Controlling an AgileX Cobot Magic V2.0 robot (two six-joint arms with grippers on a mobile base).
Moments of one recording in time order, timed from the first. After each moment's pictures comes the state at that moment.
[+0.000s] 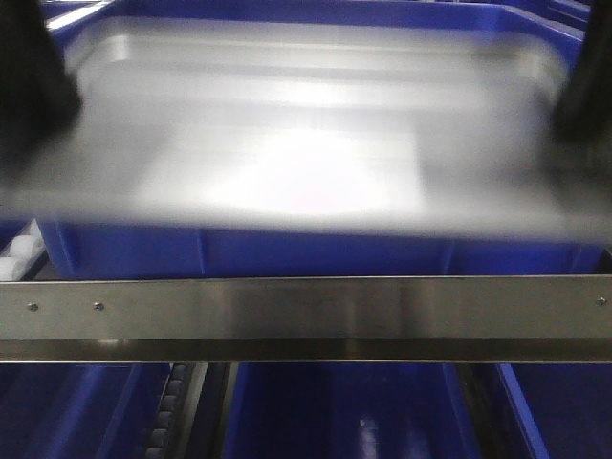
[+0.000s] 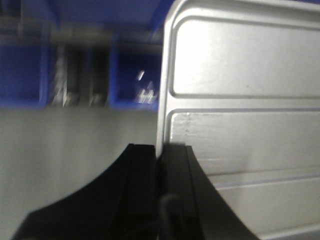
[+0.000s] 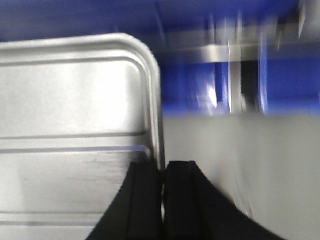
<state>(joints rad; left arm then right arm) -1.11 1.13 -1.05 0.42 1.01 -1.16 0.88 1.08 -0.97 -0.41 1.01 1.14</state>
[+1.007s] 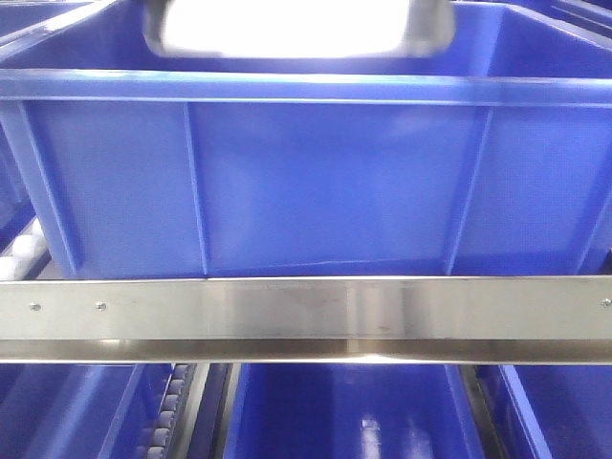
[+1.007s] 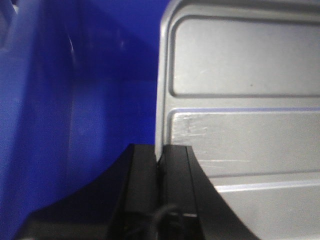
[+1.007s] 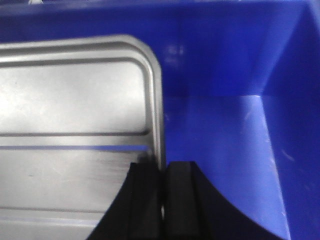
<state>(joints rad) -0.62 1.53 -1.24 0.82 0.37 -1.09 0.48 1.54 -1.25 -0.81 0.38 1.14</state>
